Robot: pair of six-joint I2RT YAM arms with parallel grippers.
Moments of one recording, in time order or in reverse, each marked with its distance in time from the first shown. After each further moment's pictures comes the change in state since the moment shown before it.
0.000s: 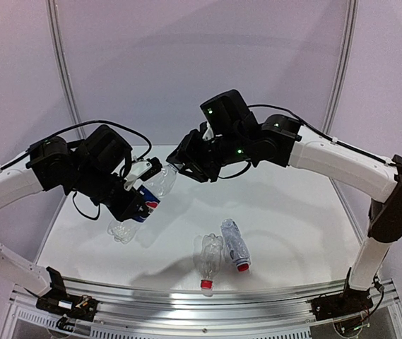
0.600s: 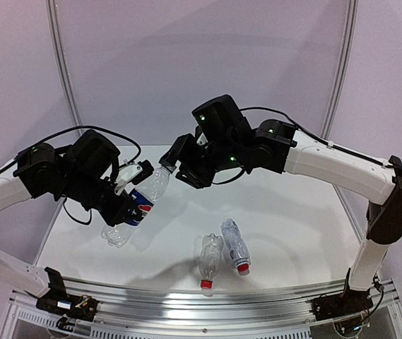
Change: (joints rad) left arm -0.001 -0.092 -0.072 0.014 0.012 0.005; right arm 0.041 0.017 0.000 0.017 0.066 0.019
